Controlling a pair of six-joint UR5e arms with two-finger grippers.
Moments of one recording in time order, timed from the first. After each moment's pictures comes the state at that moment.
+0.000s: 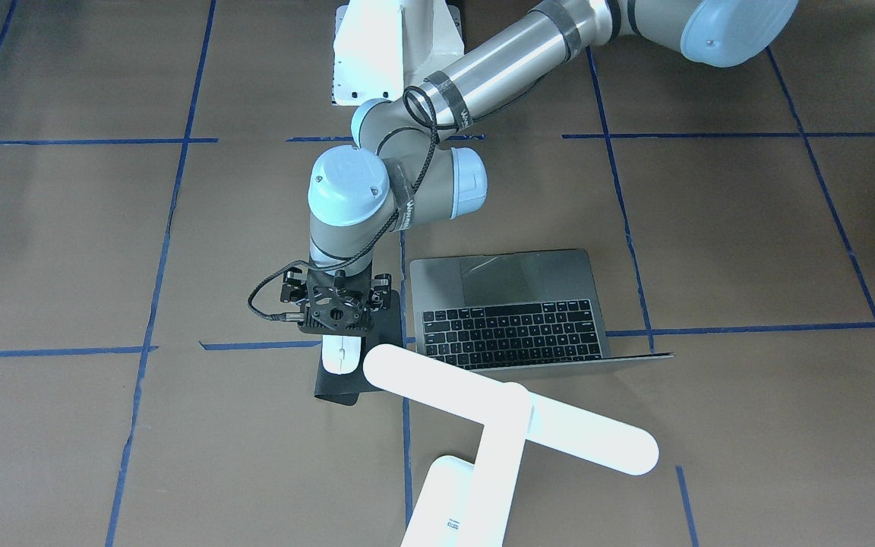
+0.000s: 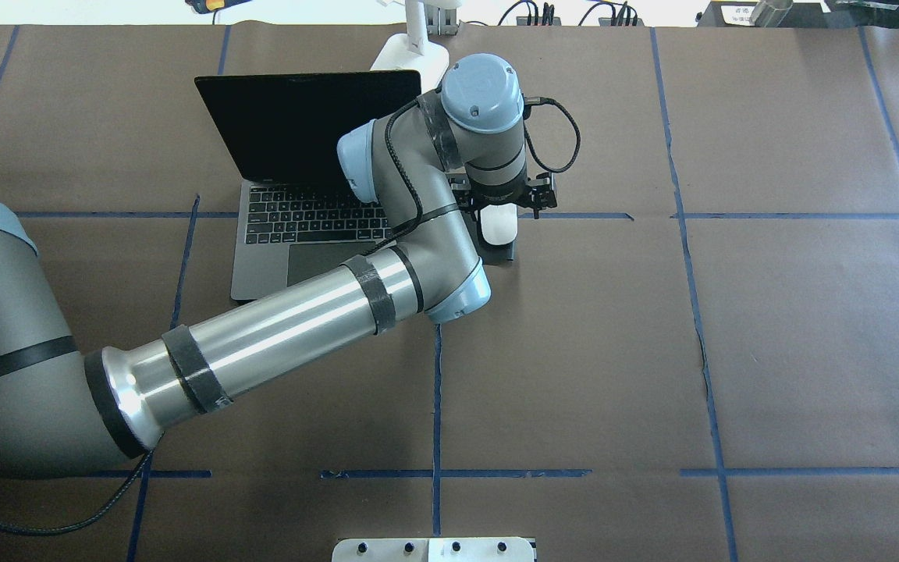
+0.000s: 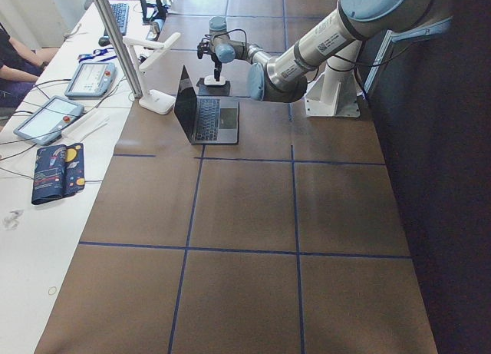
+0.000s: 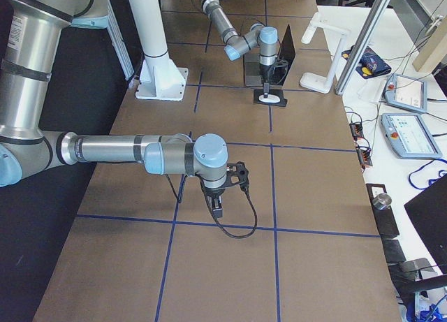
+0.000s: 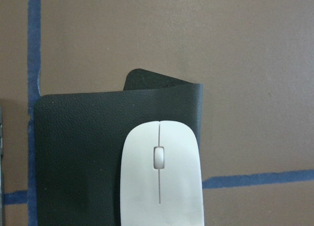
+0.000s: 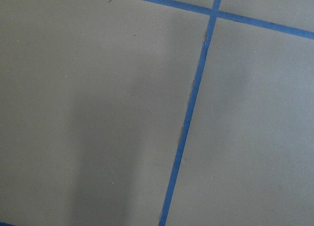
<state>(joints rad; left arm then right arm) -0.60 -2.76 -0.90 -2.00 -1.99 -1.19 1.54 -1.89 1.93 -1.56 2.36 -0.17</state>
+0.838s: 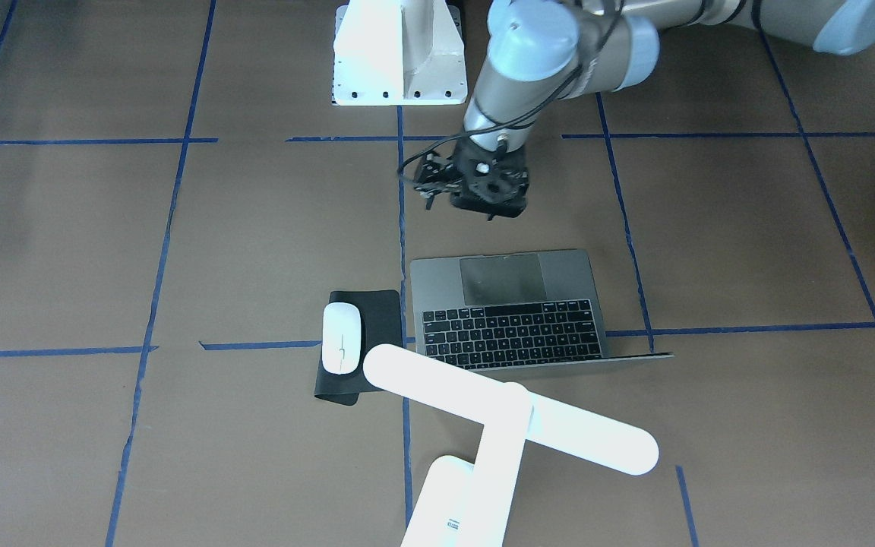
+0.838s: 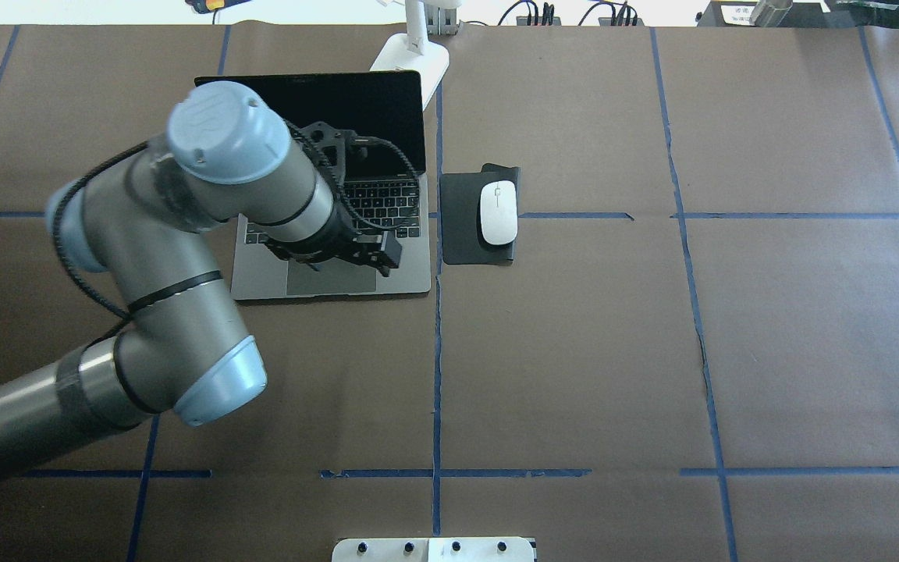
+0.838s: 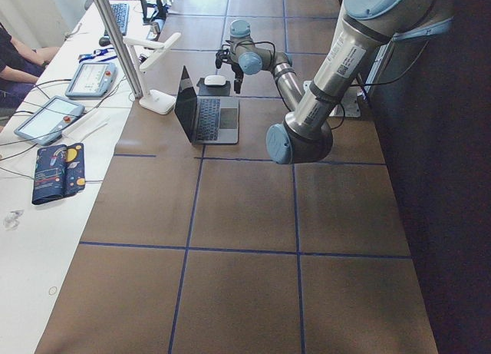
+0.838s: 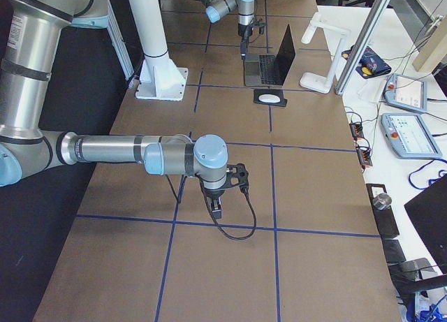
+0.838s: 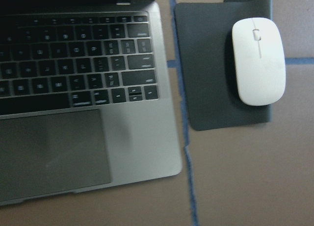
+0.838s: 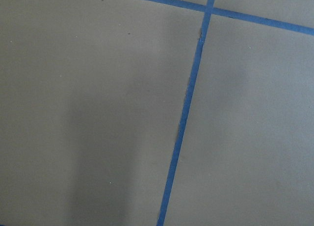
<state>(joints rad) -0.65 -2.17 -1.84 -1.57 -2.02 -0.98 1.54 -1.89 1.92 -1.56 2.35 -0.15</state>
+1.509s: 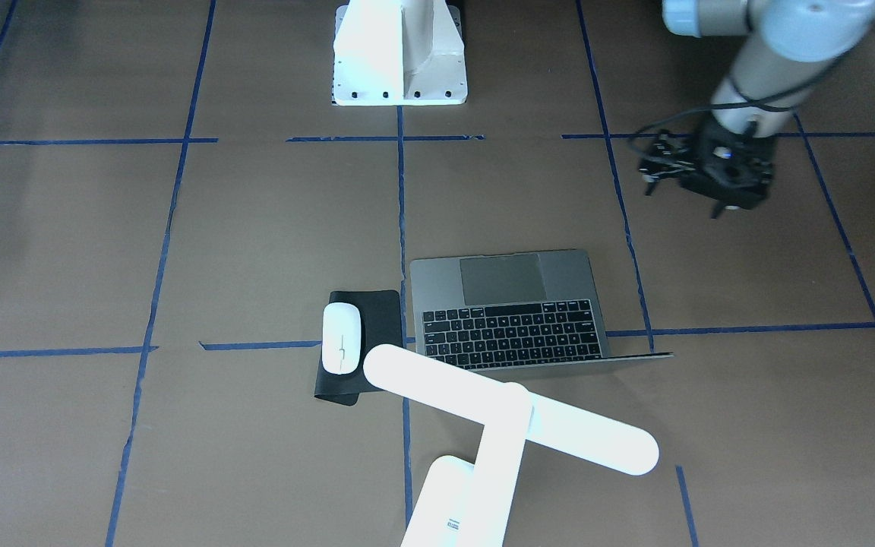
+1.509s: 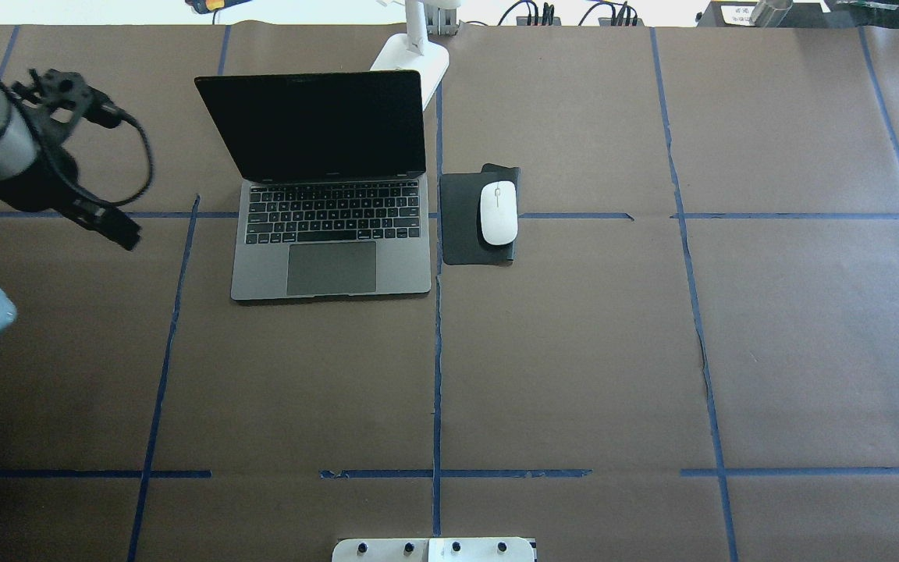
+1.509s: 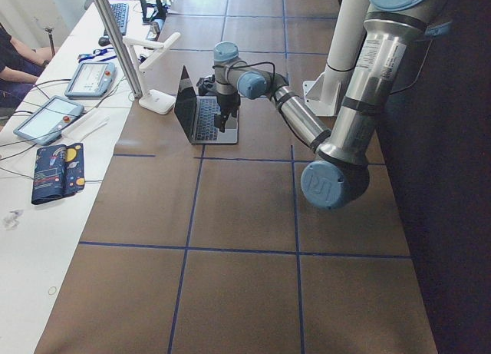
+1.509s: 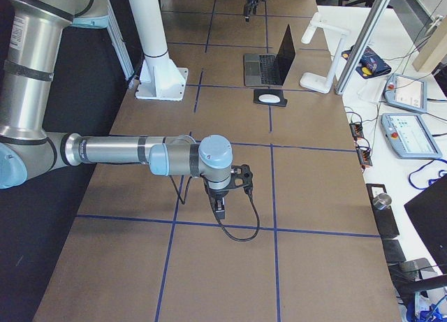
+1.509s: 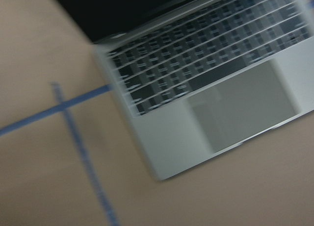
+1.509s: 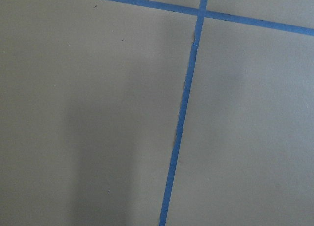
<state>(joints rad) -1.03 -1.78 -2.00 -1.42 -2.17 -0.23 1.53 -1.85 1.90 -1.56 2.35 -0.11</state>
